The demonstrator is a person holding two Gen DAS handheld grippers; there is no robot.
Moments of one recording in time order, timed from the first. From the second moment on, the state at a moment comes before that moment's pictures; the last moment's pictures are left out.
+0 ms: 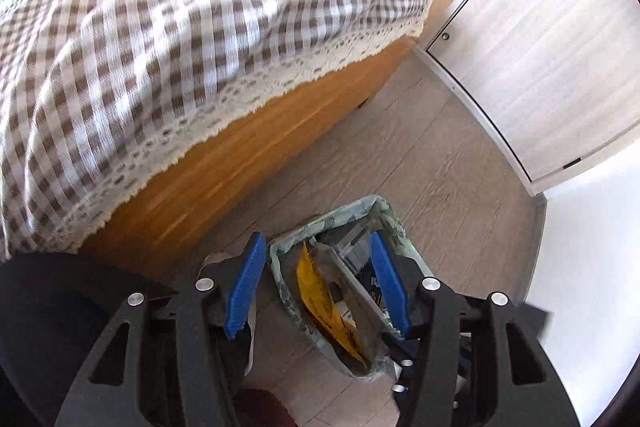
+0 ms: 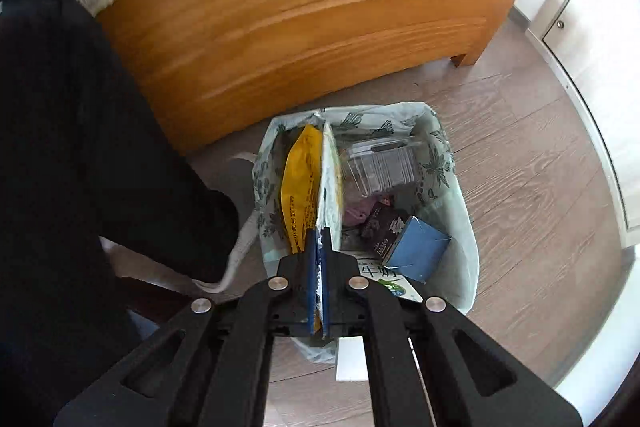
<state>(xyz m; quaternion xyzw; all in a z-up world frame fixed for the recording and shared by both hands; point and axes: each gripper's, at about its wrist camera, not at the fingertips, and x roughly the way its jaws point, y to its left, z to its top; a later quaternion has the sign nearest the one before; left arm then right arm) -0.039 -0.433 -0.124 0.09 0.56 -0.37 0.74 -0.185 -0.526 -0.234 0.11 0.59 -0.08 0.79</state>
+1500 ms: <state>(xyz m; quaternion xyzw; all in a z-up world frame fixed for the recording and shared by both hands) -0.031 -0.369 -0.013 0.03 0.30 -0.44 0.85 -0.155 -0.566 -0.007 0.02 0.34 -0.25 0.91</state>
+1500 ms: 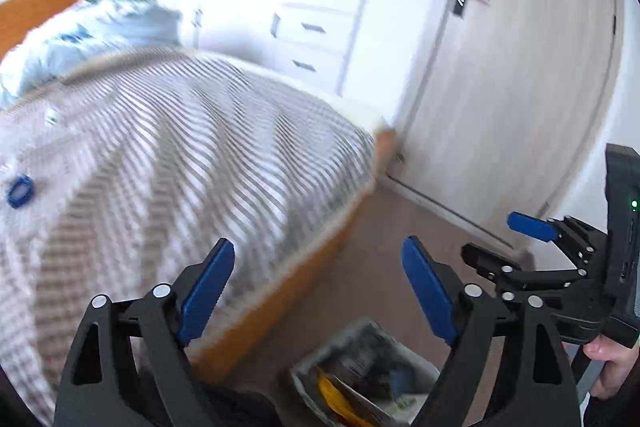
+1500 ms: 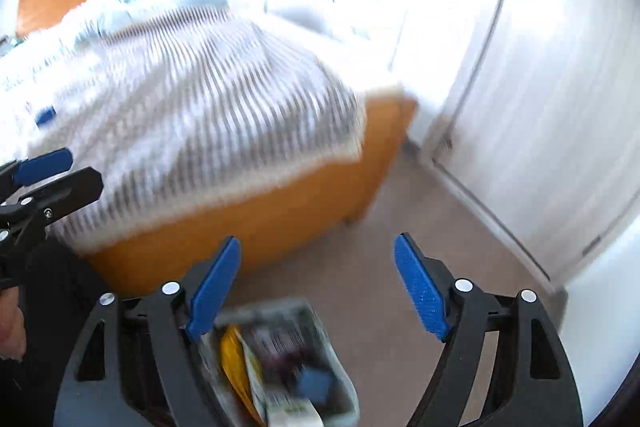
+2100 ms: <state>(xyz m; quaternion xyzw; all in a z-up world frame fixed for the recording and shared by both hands) 0.086 -0.113 0.063 0.01 0.15 -0.15 0.98 0.043 -0.385 0.074 0.03 0.17 -0.02 0.98</state>
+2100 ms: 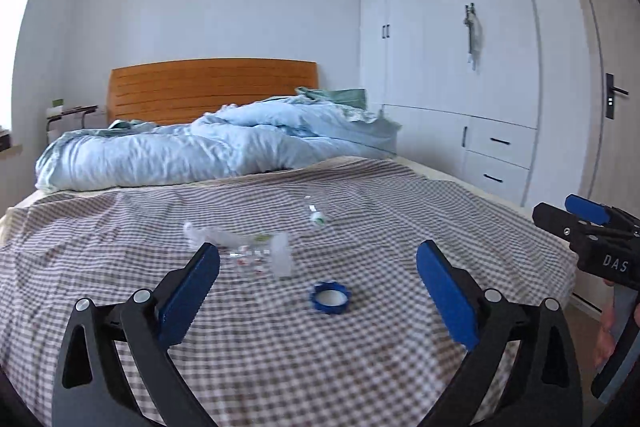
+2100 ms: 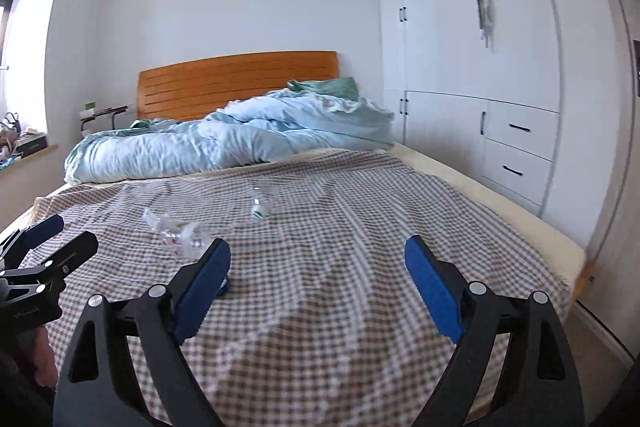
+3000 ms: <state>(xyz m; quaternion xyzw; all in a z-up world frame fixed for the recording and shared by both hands) 0.193 0.050 -0.002 -0.07 0.28 0.02 0.96 0.302 -0.265 -0.037 0.16 0.40 0.23 0.87</state>
